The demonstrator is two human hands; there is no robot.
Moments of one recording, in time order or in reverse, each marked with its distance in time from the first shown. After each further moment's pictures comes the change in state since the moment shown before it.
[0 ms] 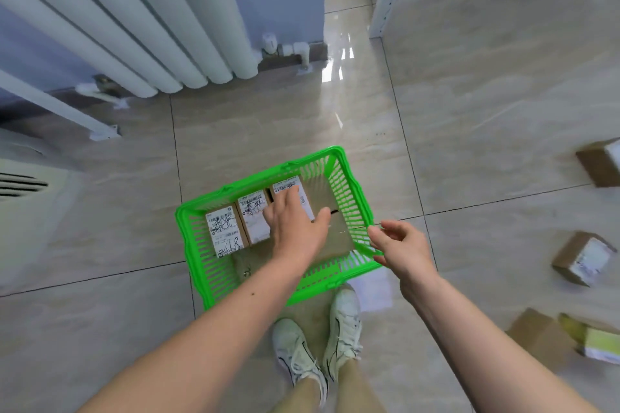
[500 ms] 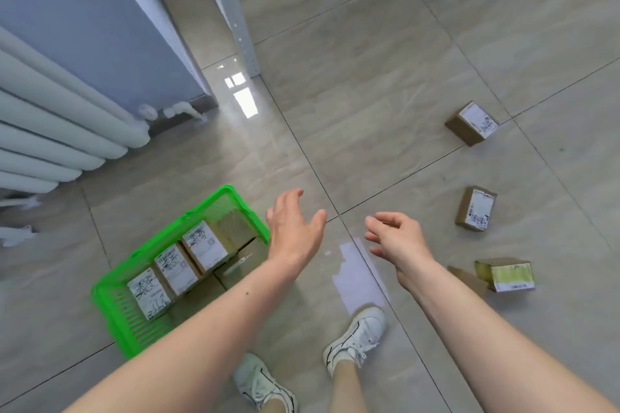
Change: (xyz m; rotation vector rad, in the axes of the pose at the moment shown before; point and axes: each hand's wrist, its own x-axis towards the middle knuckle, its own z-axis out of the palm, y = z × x) left_hand -0.103 0.184 0.095 0.066 -0.183 0.291; right_hand -0.021 -0.033 -0.226 0.270 0.168 -0.002
